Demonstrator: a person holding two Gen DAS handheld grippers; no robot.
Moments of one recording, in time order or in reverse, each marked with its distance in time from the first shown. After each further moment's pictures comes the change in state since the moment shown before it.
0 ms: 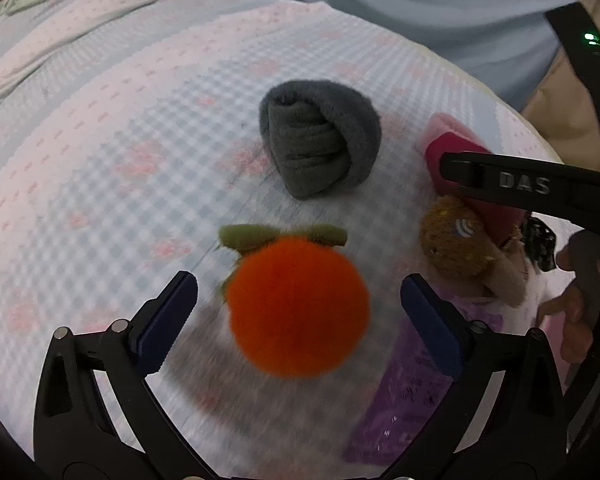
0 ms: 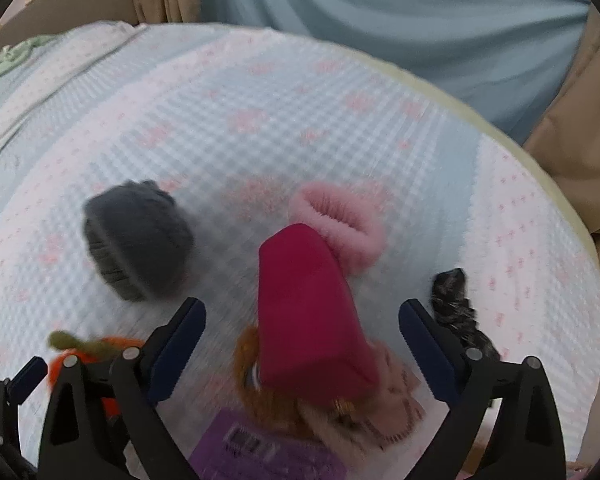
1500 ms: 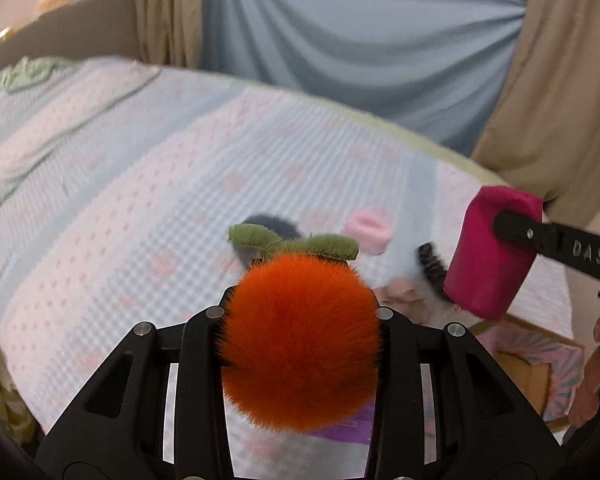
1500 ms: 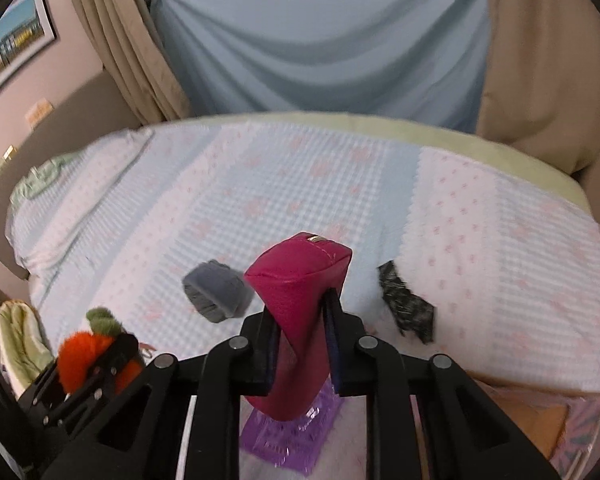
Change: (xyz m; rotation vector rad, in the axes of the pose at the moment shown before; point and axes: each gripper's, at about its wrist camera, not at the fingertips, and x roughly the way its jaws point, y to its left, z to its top) left arm -0.153 -0.056 0.058 0.100 -0.184 -0.041; right arm -0.203 -0.085 -0.026 0.295 -0.186 0.175
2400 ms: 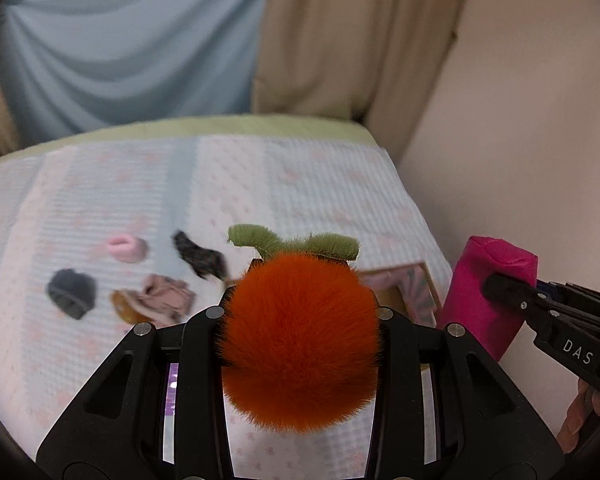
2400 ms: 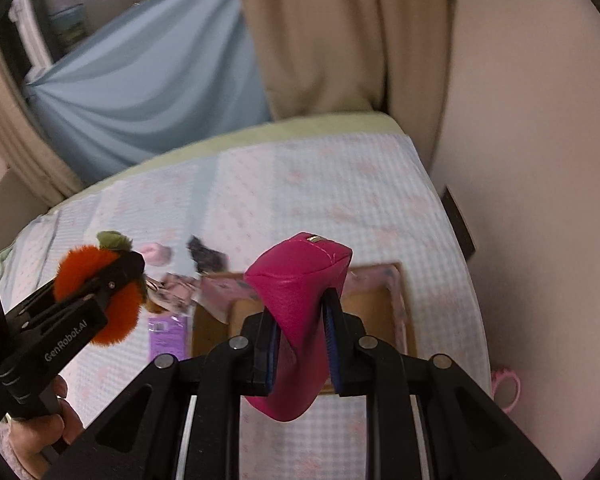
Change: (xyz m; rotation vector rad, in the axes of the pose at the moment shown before) left arm -0.117 -0.279 -0.028 0.451 0.126 -0.435; right arm -0.200 -0.191 -0.108 0.379 -0.002 -0.310
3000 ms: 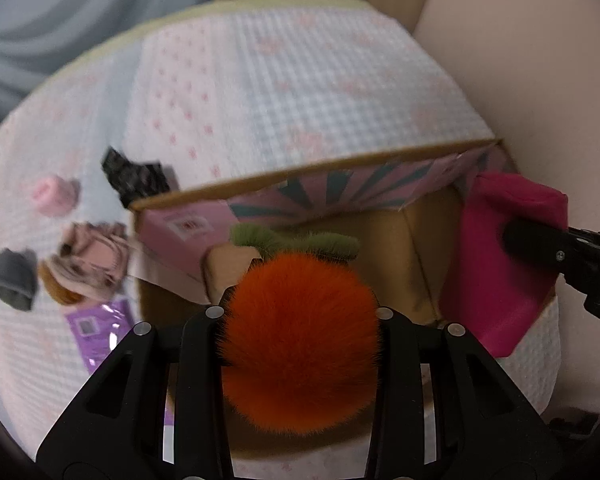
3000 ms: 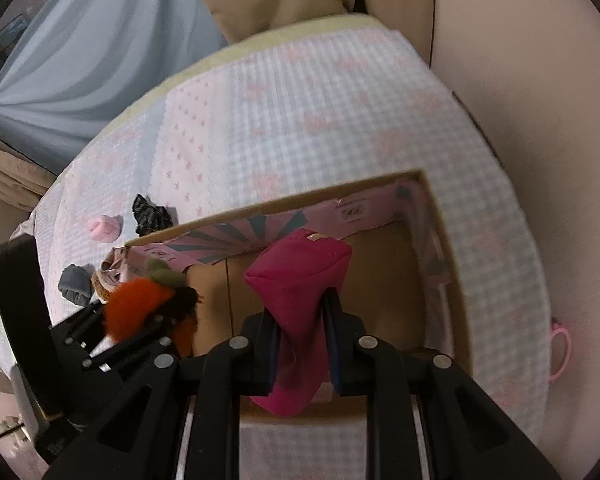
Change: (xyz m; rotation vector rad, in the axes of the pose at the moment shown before) left arm 0.186 -0.007 -0.073 0.135 0.343 0.035; right arm 0.153 -0.042 -0.025 0.140 0.229 0.040
